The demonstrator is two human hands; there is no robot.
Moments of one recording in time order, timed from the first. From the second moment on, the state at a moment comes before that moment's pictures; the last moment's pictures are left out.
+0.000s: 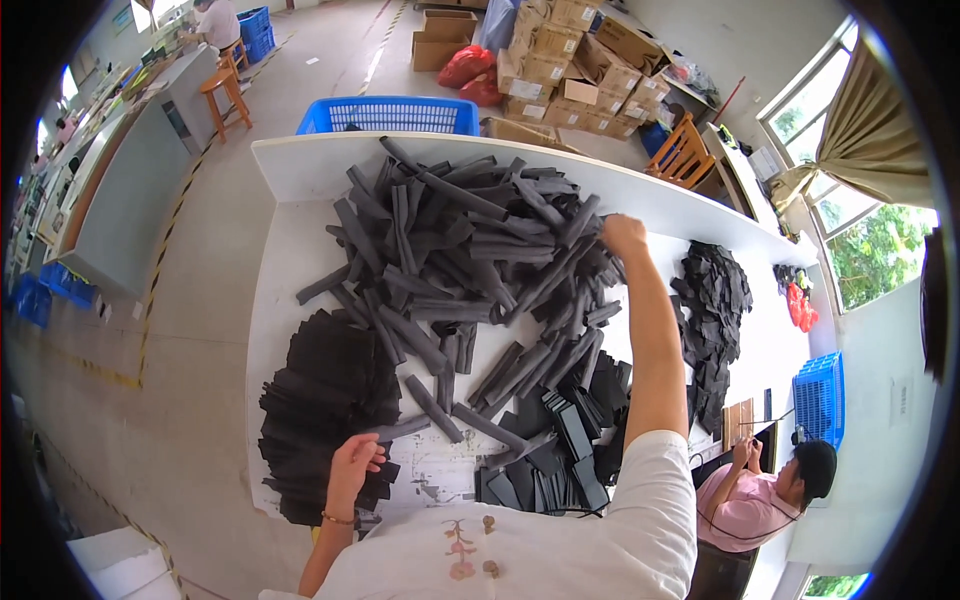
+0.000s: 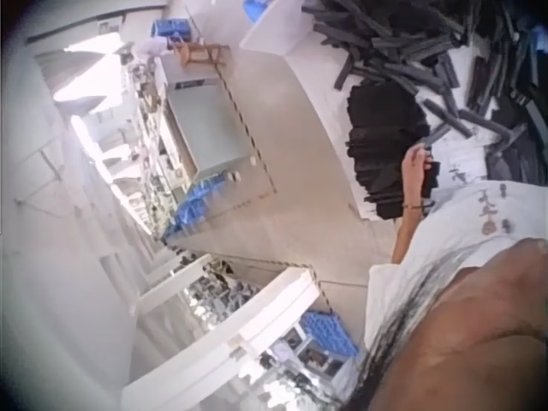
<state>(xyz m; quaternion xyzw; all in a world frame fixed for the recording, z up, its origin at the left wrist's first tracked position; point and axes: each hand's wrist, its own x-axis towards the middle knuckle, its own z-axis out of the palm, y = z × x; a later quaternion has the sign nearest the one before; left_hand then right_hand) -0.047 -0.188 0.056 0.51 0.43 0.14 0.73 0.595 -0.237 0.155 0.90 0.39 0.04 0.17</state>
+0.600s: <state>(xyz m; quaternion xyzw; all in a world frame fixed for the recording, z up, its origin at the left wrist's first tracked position) -0.033 -0.180 0.045 0.51 0.43 0.12 0.74 0.609 -0.218 0.169 0.88 0.40 0.07 0.25</state>
